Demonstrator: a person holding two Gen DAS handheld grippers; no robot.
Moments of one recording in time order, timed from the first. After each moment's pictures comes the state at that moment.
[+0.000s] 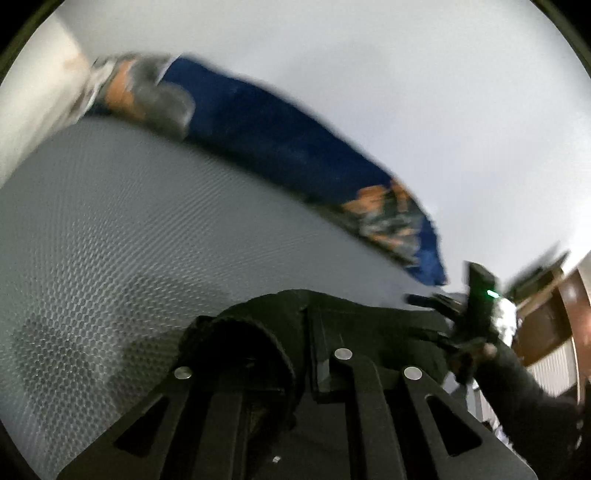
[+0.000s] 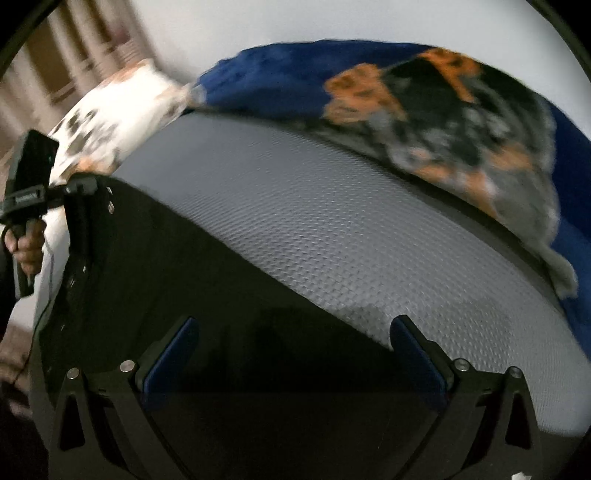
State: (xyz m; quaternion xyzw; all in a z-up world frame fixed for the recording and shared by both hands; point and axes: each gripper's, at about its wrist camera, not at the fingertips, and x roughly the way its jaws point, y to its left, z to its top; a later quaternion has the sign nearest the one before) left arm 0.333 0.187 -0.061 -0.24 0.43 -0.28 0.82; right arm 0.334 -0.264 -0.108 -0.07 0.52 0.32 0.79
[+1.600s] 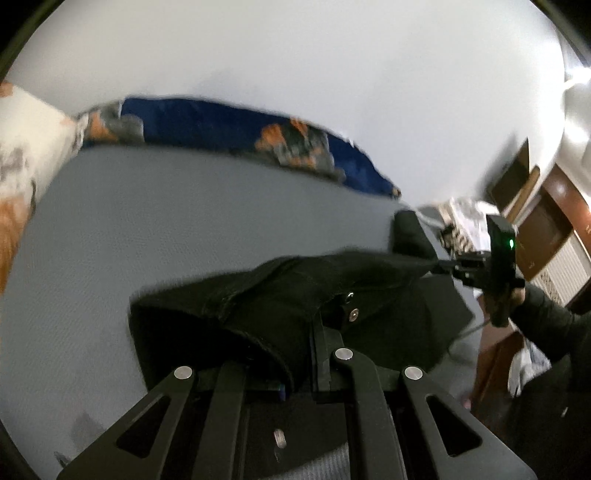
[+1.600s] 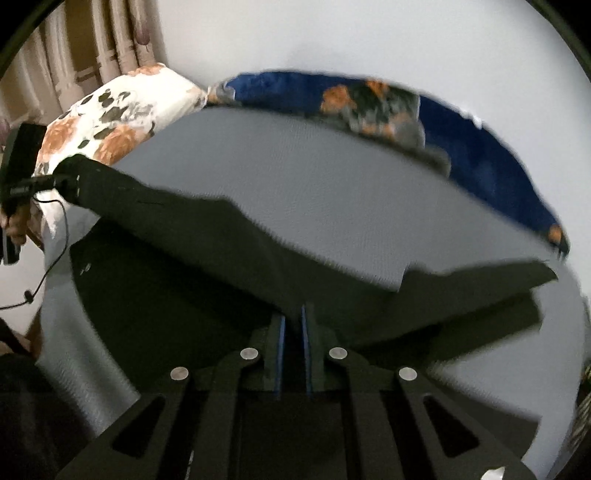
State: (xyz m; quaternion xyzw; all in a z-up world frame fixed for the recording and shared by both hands) left arm 0.106 0.198 -0.010 -0.09 0.43 -0.36 0.82; right arm 0.055 -0.326 -0.039 -0.09 0.48 0.21 0.85
